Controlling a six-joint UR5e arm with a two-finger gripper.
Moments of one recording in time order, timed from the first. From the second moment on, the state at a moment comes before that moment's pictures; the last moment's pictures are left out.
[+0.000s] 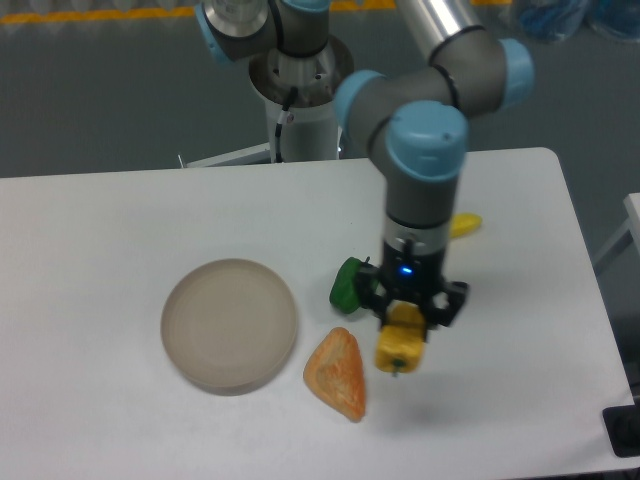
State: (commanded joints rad) arm 2.10 -1.85 -1.53 -1.04 1.44 0.62
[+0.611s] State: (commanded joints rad) arm 1.95 -1.84 -1.69 -1.01 1.50 0.46
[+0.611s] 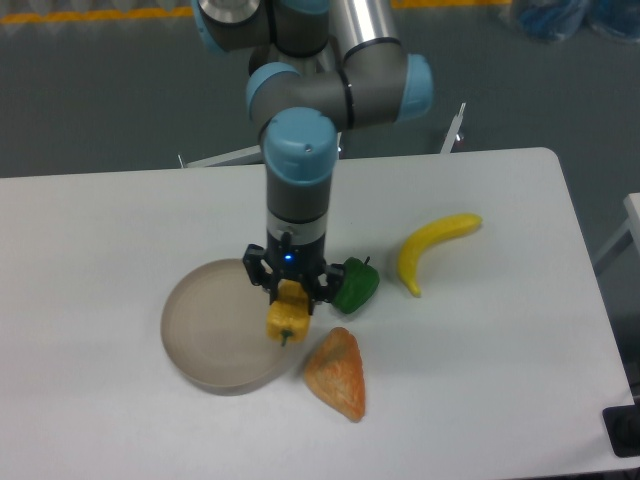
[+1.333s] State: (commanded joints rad) arm 1.84 -1.92 -1.74 -0.88 1.54 0.54
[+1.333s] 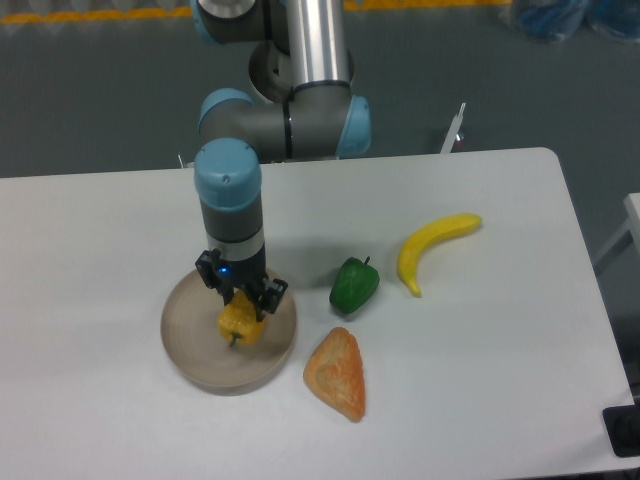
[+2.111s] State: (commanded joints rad) arm 1.84 -1.93 -1.74 -0.88 1.54 0.55
